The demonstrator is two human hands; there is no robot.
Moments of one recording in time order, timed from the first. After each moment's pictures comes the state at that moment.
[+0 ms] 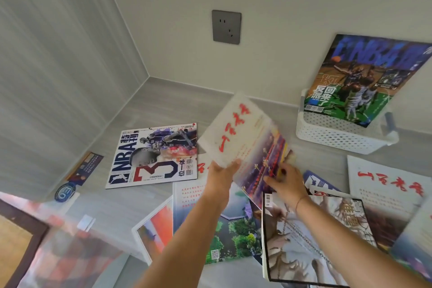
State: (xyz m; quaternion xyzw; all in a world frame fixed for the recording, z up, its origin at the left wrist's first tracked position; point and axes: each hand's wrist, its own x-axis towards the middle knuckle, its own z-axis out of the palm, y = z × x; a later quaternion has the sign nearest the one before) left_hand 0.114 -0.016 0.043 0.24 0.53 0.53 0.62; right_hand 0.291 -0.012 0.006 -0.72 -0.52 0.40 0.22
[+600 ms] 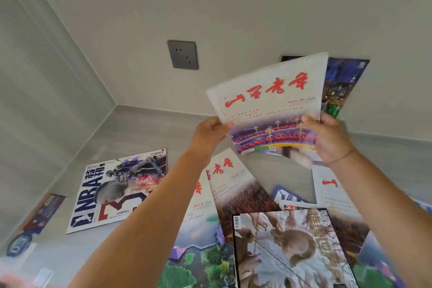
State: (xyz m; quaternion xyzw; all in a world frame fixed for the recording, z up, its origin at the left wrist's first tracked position) left_hand 0.165 0.097 0.132 0.44 0.54 0.44 0.57; right_hand 0.422 0.070 0.134 -0.54 -0.38 0.49 0.57
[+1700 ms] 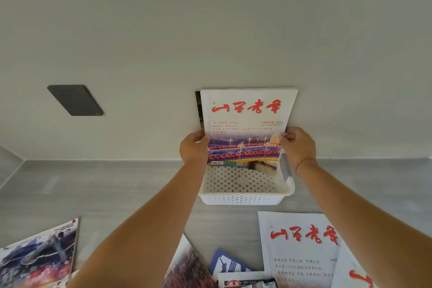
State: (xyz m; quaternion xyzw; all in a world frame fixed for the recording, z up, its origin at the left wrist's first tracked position) left_hand 0.374 0.243 0.072 0.43 0.67 0.44 0.41; right_hand 0.594 0.176 0.074 -0.79 -0.39 0.20 0.43
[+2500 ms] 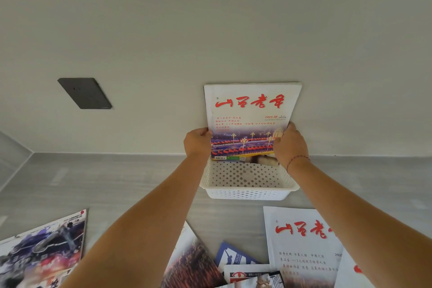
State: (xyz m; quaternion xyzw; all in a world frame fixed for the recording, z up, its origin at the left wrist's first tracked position) left_hand 0.362 0.250 0.067 0.53 0.66 0.37 0.38; right_hand 0.557 0.176 0.084 -0.82 -0.43 0.19 0.32
